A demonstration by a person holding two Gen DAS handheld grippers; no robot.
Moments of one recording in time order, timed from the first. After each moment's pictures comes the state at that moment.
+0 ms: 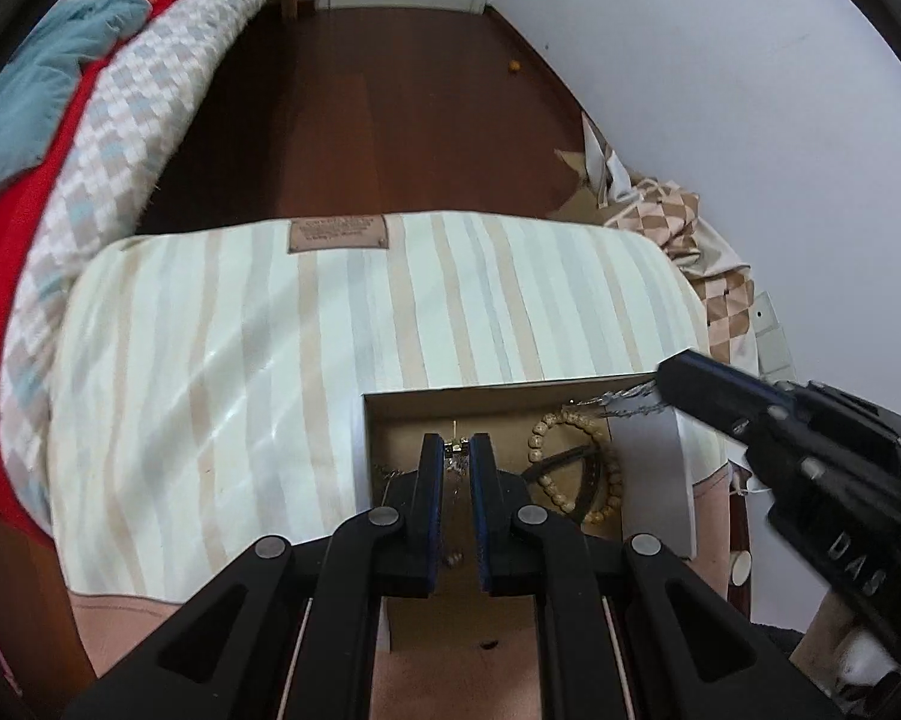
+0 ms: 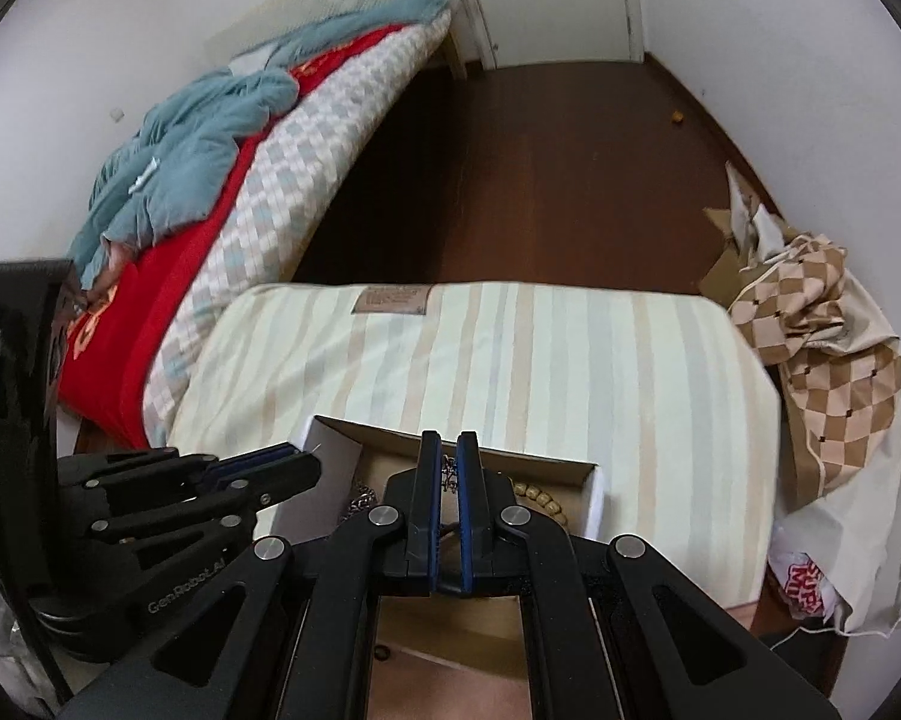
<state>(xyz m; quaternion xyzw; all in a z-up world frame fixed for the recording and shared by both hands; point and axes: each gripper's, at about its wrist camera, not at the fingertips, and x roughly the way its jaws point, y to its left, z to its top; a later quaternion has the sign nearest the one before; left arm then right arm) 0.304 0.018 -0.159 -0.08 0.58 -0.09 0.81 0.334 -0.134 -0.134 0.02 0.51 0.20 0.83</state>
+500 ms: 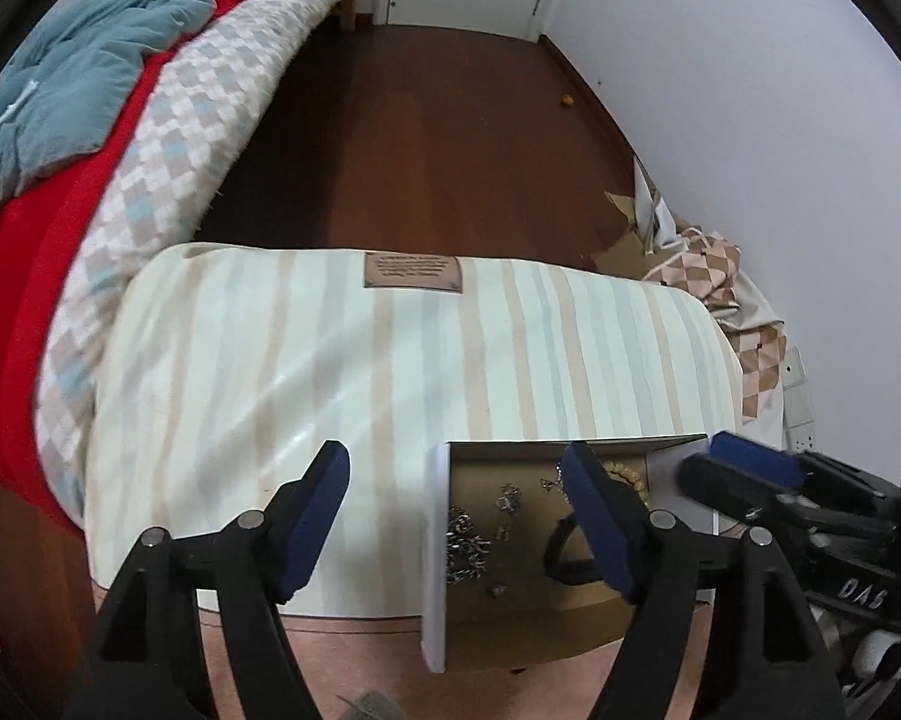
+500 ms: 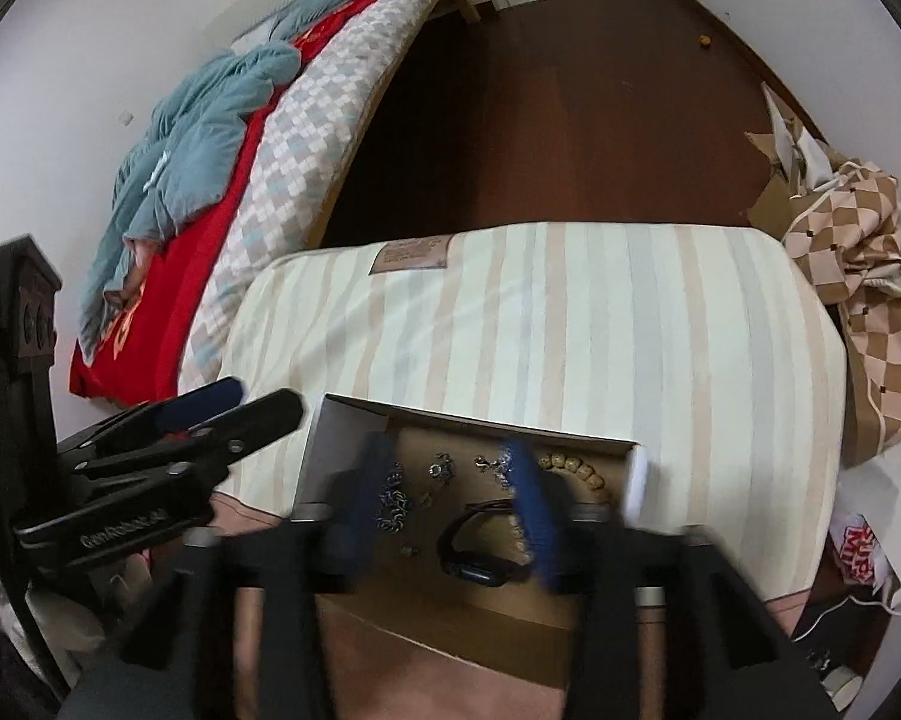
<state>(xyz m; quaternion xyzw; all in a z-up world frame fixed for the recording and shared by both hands) 0.304 0.051 -0.138 -0.10 0.55 -0.03 0.83 0.353 -0.146 -0.160 0.08 0.57 0.23 0.79</state>
